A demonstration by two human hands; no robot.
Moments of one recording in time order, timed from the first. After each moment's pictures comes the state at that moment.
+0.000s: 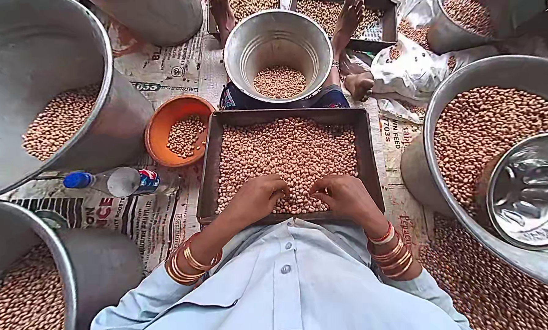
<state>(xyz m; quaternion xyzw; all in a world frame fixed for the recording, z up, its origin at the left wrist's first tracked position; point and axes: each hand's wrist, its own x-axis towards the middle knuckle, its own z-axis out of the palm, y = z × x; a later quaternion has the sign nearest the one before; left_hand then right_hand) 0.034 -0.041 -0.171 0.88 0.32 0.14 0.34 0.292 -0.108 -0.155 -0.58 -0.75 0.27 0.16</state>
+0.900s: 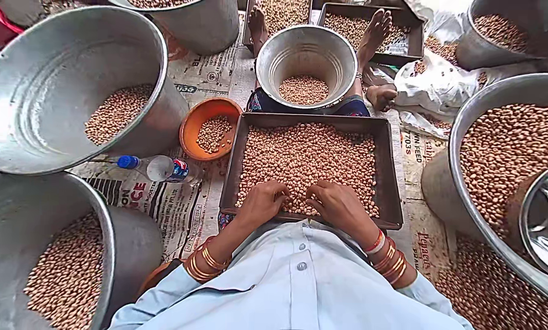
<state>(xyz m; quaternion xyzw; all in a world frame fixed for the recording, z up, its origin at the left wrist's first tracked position) 0.005 -0.065 -0.199 0.83 0.46 0.15 0.29 0.239 -0.103 -0.157 -0.54 -0.81 0.21 0.10</state>
